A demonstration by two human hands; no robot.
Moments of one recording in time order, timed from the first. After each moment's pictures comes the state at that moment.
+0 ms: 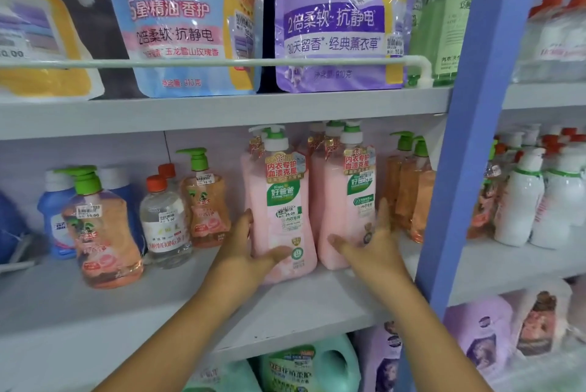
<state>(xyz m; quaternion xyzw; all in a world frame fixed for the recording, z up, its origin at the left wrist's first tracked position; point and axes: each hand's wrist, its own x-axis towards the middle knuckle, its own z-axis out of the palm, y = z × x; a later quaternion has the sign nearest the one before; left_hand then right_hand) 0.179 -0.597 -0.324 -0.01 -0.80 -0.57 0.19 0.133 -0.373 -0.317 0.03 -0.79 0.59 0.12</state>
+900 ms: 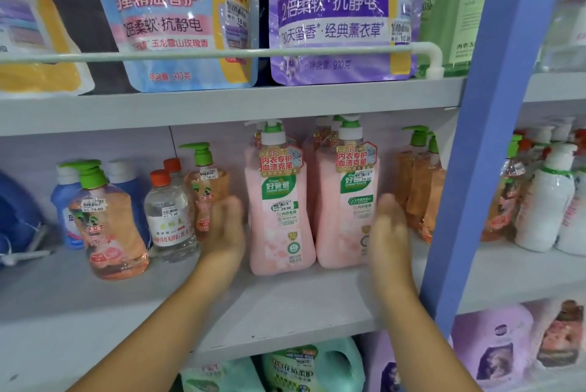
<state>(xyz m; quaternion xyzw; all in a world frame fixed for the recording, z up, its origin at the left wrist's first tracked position) 0.147 -0.615 -0.311 0.11 -0.68 -0.68 0.25 0.130 -0.382 -0.302 -0.04 -0.64 0.75 0.15</state>
